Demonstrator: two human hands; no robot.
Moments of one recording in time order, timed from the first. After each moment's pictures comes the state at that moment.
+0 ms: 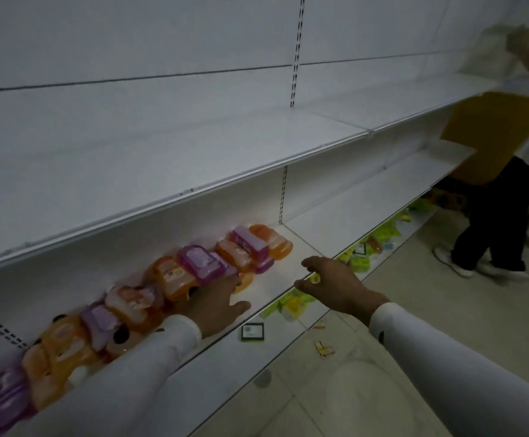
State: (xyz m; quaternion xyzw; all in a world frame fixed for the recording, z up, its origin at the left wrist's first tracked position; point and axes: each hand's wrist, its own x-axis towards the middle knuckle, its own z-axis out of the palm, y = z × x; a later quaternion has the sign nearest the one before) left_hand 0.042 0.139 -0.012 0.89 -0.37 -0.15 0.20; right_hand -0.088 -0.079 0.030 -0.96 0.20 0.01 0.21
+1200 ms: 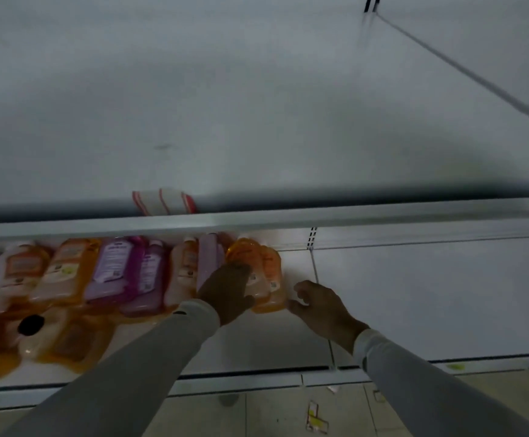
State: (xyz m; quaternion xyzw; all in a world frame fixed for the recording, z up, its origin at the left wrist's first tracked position) left_hand 0.226 -0.188 -0.163 0.97 -0.13 -0.15 0.12; right_hand 0.209 -0.398 -0.198 -0.92 0.01 0.21 0.32
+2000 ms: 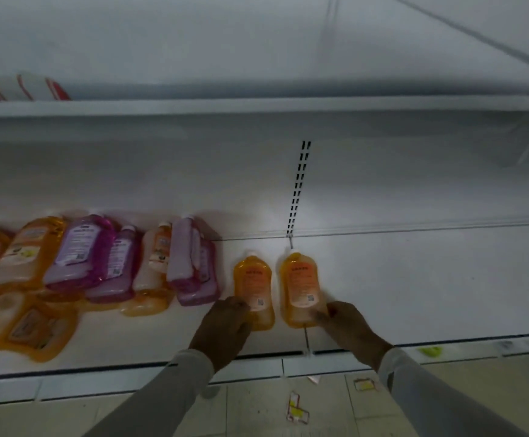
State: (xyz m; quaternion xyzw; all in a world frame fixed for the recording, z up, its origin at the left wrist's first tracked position) left_hand 0.153 -0.223 -0.247 0.97 -0.18 0.01 0.18; right_hand 0.167 -0.483 -0.250 -0.85 0.16 0.24 0.43
